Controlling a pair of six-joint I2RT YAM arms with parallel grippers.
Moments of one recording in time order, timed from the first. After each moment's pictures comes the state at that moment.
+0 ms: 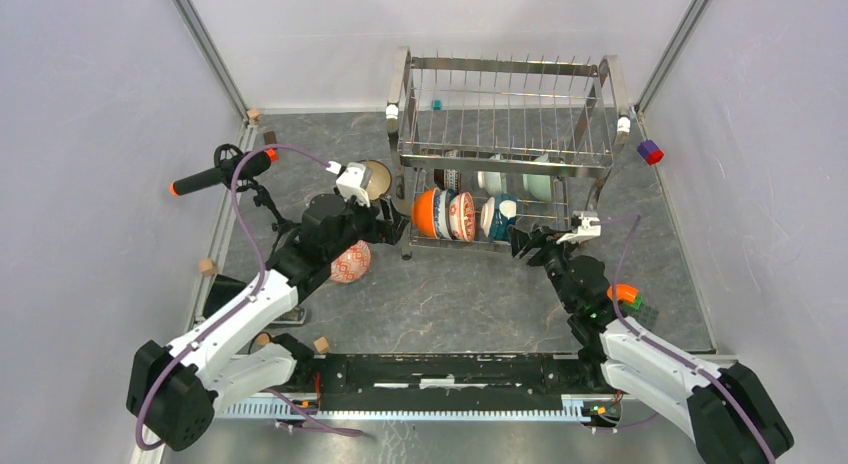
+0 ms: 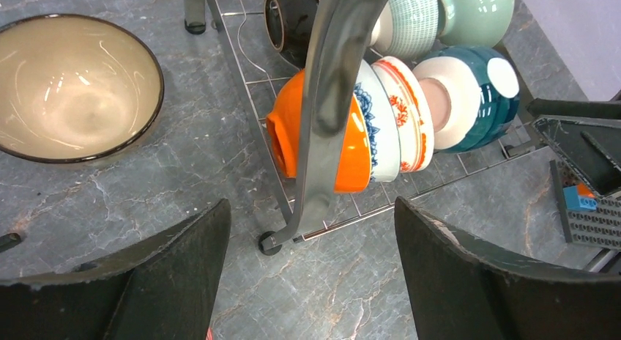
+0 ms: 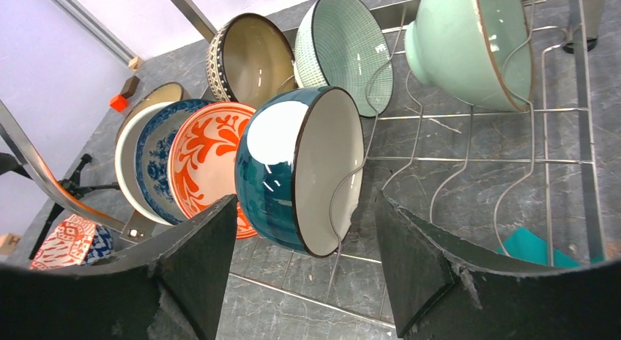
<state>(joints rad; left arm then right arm) -0.56 0.98 0.67 0.01 0.03 -0.32 0.54 0.80 0.11 0.66 0.27 0.47</state>
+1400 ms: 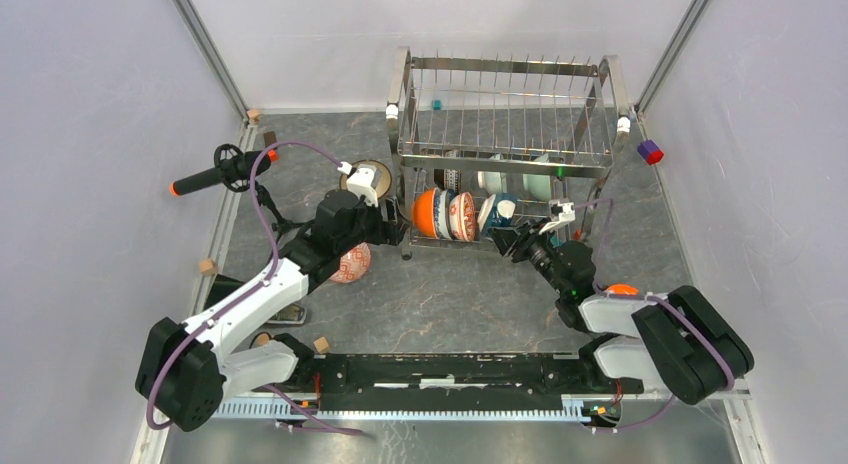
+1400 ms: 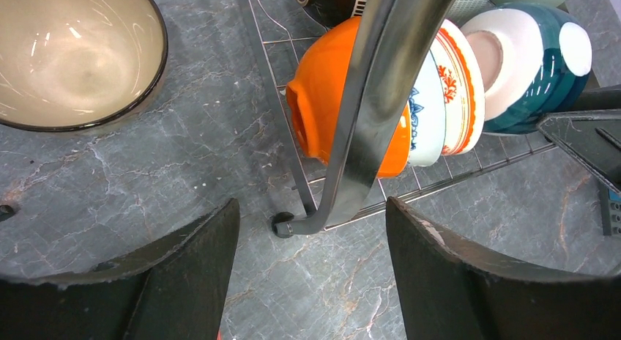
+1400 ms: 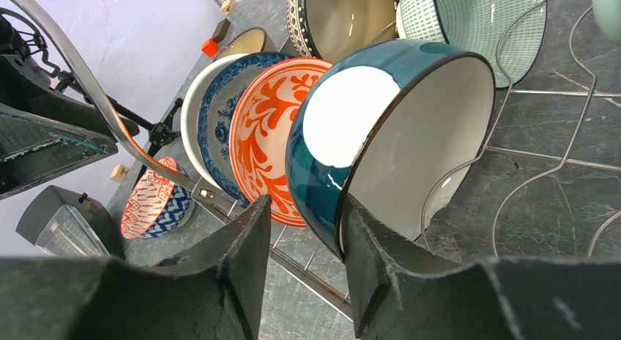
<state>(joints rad) -0.56 1.10 0.69 -0.03 0.01 -0.32 0.46 1.26 0.15 1.08 -0.12 0.60</state>
